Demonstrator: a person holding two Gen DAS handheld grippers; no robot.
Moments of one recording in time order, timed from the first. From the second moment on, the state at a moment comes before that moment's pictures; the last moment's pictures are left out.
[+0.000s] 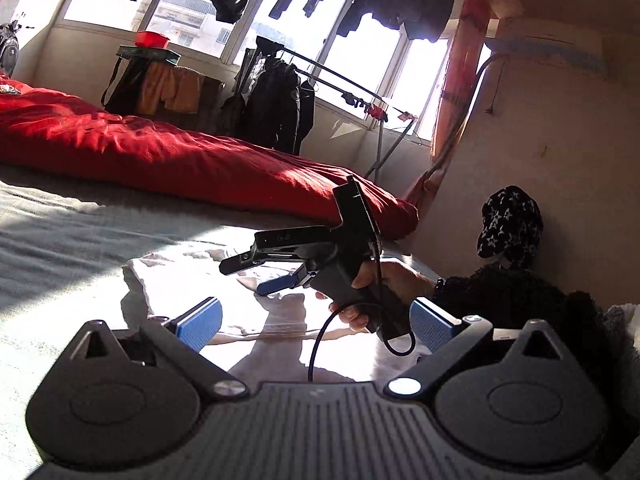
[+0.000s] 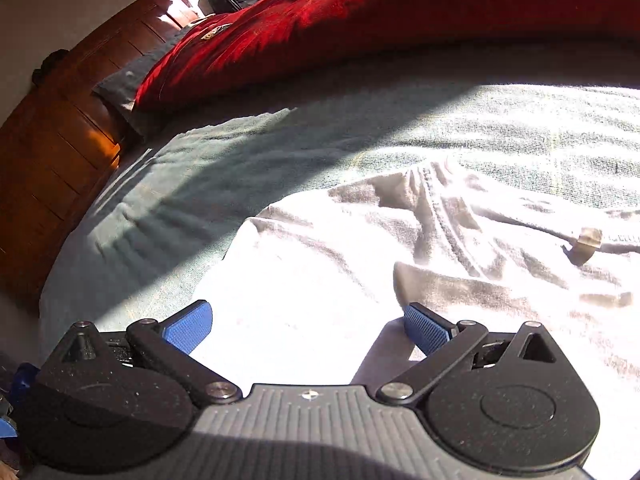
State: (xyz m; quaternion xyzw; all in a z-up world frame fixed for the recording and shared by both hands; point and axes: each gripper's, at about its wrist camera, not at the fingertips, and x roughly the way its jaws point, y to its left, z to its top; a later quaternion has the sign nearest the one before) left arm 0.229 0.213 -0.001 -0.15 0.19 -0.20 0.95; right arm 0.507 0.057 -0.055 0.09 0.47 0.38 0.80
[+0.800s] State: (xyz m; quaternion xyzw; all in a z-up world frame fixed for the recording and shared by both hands) left arm 0.254 0.173 -0.015 -0.10 0.25 -0.19 0.94; right arm 0.467 -0.107 -0.046 0.14 0.46 0.26 0.84
